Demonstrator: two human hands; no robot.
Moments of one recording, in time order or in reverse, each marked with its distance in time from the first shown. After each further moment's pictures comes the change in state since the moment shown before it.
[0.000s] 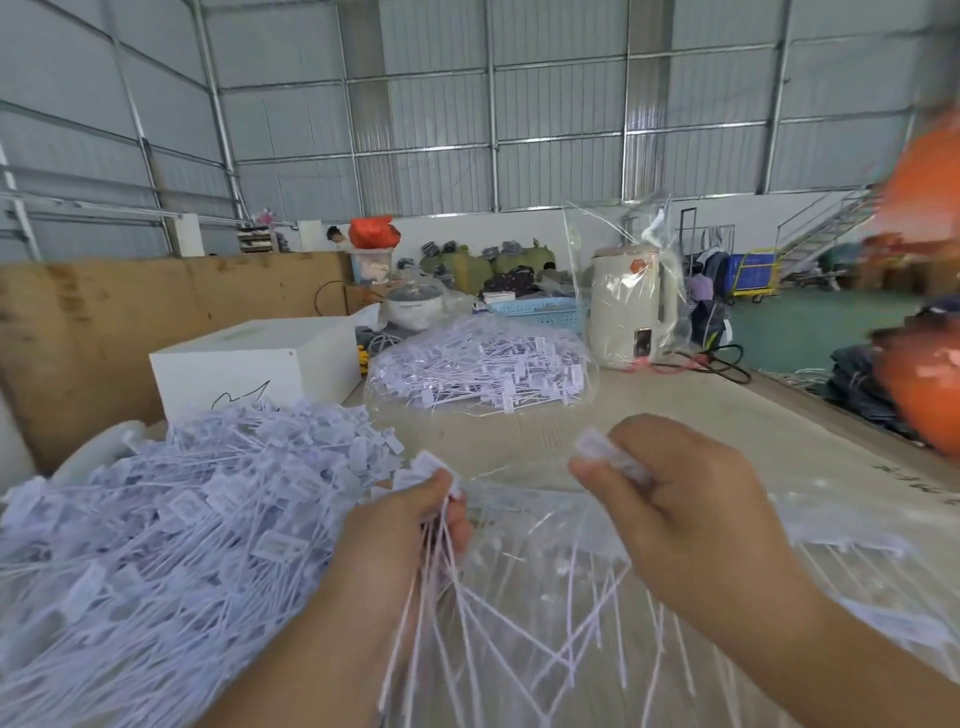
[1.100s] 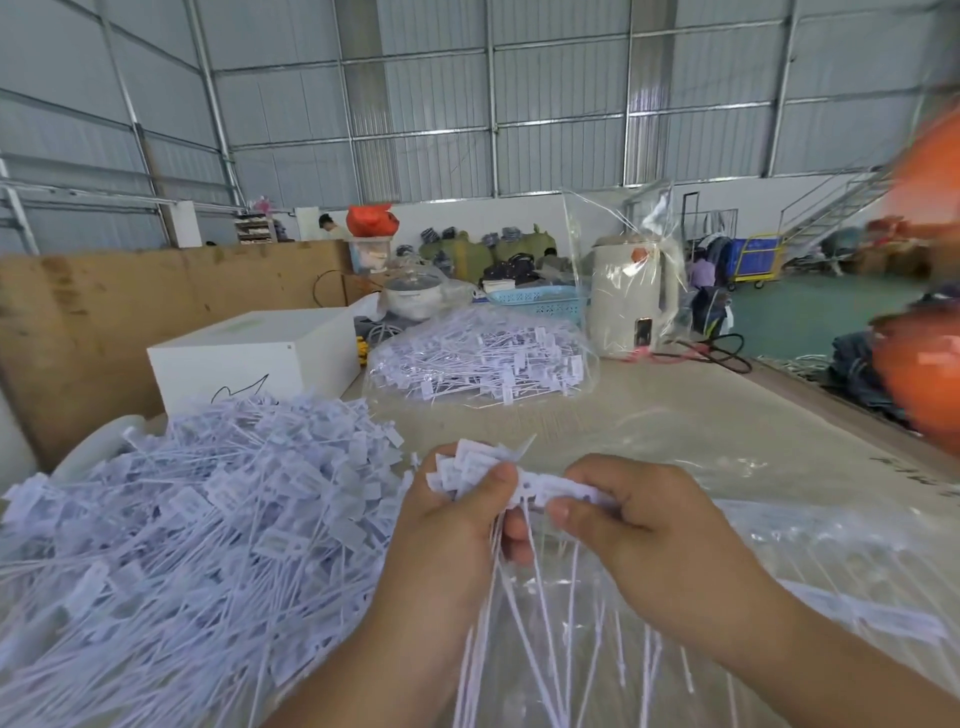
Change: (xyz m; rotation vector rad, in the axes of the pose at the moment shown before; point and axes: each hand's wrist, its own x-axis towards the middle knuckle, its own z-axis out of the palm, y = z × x) left_hand -0.037 -0.005 0.037 0.158 -0.079 0.294; right_hand -0.002 0.004 0.009 0.312 -0.333 0.232
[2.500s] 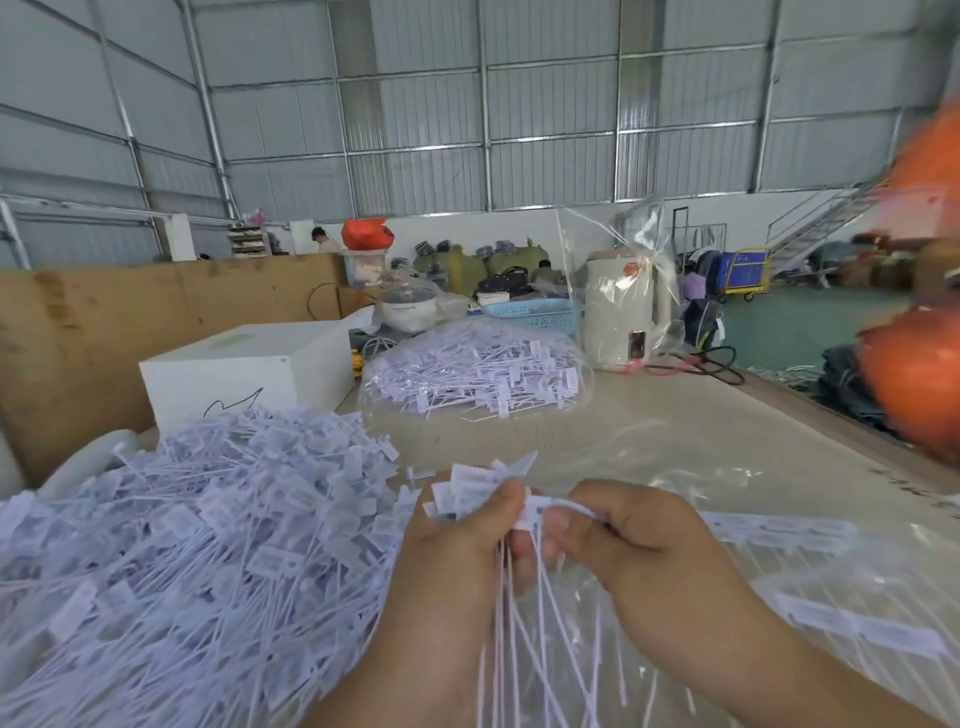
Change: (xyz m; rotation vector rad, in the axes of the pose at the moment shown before) left_hand -0.009 0.001 0.002 -0.087 -0.022 -0.138; right_hand -0.008 -0.014 0.007 0.287 0.038 0.079
